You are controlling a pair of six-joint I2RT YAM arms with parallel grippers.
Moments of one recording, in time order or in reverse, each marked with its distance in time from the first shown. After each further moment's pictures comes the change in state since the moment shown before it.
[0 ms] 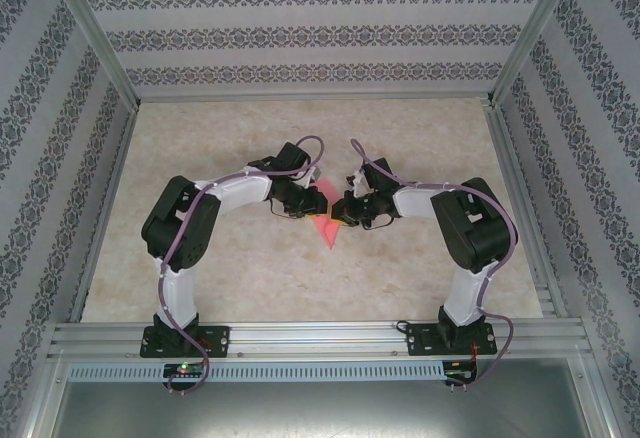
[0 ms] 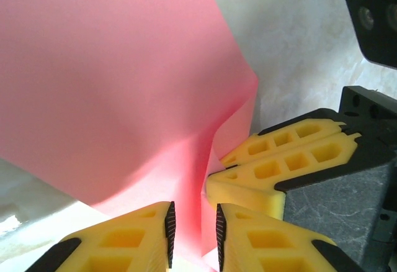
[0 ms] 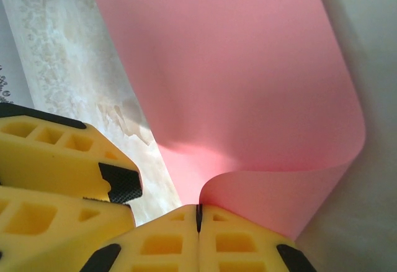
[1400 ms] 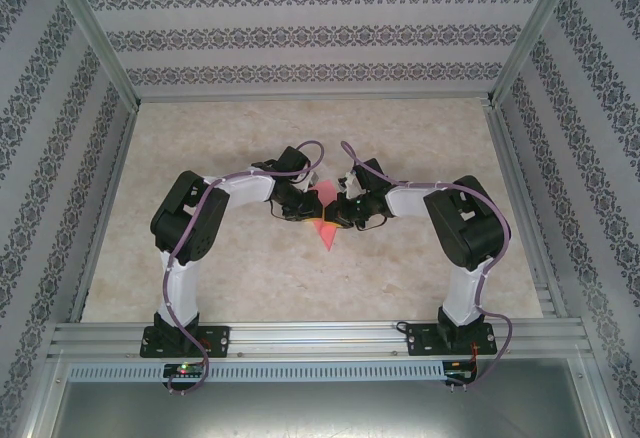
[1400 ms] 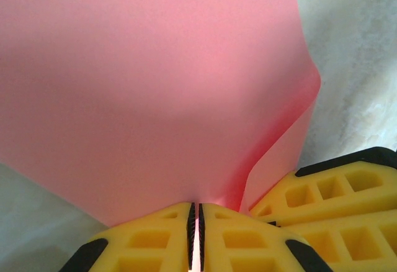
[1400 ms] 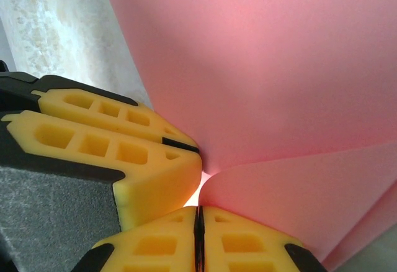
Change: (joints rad) left arm 0.010 0.076 0.010 -0.004 -0.018 0.007; right arm 0.046 0.036 0.038 -0.013 0.011 -0.006
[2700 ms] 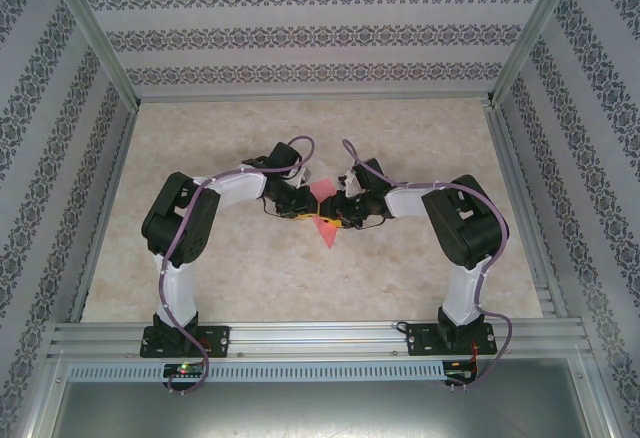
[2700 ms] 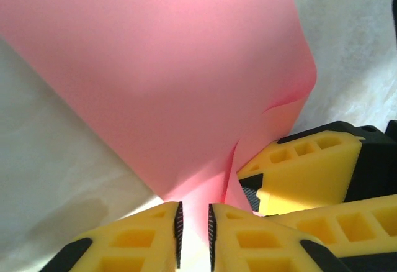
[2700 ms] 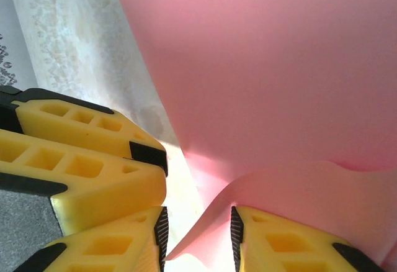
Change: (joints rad) left arm 0.039 -0.055 -0.020 -0.027 0.021 -0.019; right arm 0.004 0.016 -0.011 0.086 -0.016 0.068
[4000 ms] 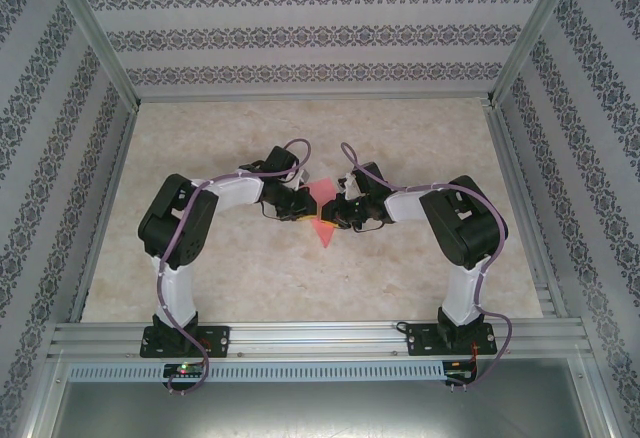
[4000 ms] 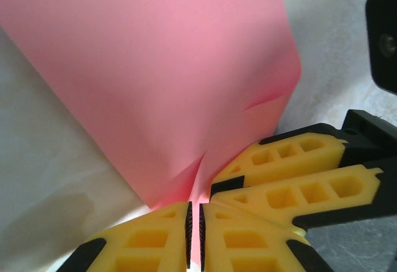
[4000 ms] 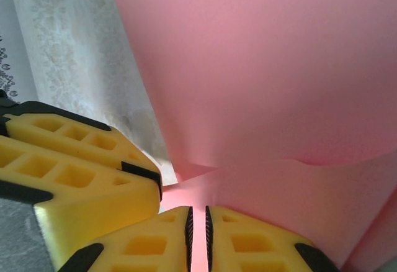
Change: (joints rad) left arm 0.006 -0.016 -0.071 0.099 0.051 -0.053; right arm 0.009 0.001 -0.045 0.086 0.024 0.010
